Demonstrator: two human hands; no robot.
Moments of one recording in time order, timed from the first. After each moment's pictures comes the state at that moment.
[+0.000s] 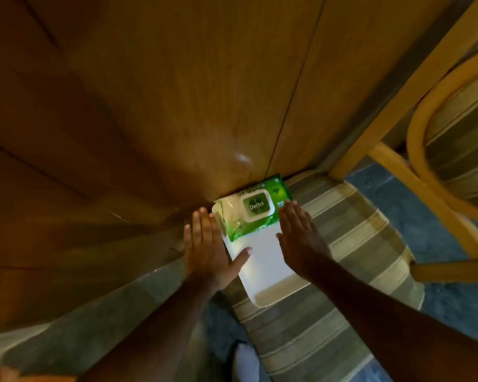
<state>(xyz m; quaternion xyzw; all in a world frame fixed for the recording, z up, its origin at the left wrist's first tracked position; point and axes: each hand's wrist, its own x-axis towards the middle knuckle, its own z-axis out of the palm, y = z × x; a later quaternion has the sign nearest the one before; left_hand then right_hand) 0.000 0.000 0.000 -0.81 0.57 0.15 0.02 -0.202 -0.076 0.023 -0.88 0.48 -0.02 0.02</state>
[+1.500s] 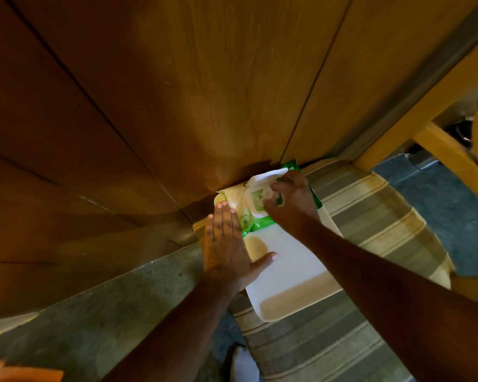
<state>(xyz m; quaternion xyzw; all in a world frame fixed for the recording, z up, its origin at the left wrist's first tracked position) -0.025 -0.020 -0.054 -0.78 0.60 0.15 0.06 -0.143 -0.147 -0.027 -0.78 0.56 -0.17 0.24</state>
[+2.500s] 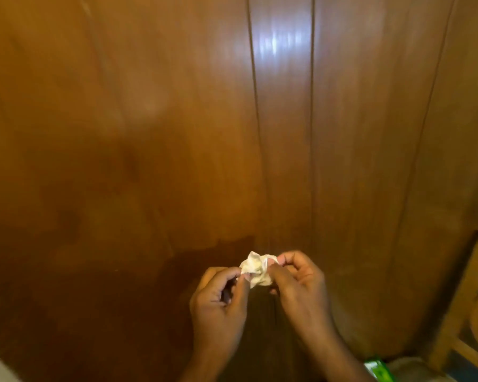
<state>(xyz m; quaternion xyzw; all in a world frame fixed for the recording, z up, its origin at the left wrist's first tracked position) 0.175 0.160 0.534 -0.66 0.45 -0.02 -0.60 0.061 0.084 0.554 -0.57 0.32 -0.48 0.58</state>
